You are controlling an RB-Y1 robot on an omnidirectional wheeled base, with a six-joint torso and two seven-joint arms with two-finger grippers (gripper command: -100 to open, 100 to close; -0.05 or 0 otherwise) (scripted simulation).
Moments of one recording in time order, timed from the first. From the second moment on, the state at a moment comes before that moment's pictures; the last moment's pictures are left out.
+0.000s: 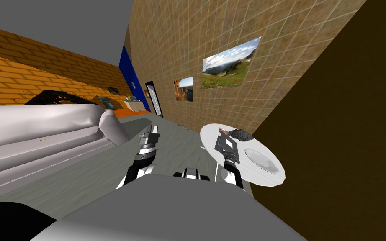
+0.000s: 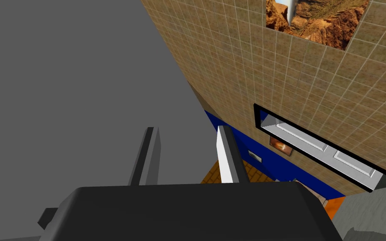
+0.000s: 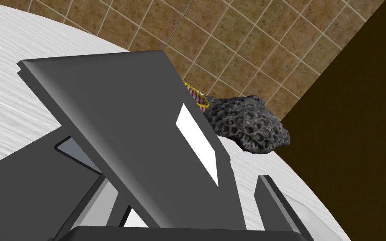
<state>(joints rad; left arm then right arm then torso) 0.52 0.02 0.02 -2.23 0.09 -0.60 0.12 0.16 -0.10 -0.14 -1.28 -0.66 -0.51 -0.58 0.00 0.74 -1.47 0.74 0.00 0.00</state>
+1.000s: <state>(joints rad) 0.52 0.02 0.02 -2.23 0.09 -0.60 0.12 0.06 -0.13 -0.21 -1.35 -0.68 -0.31 -0.52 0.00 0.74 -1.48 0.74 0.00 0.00</state>
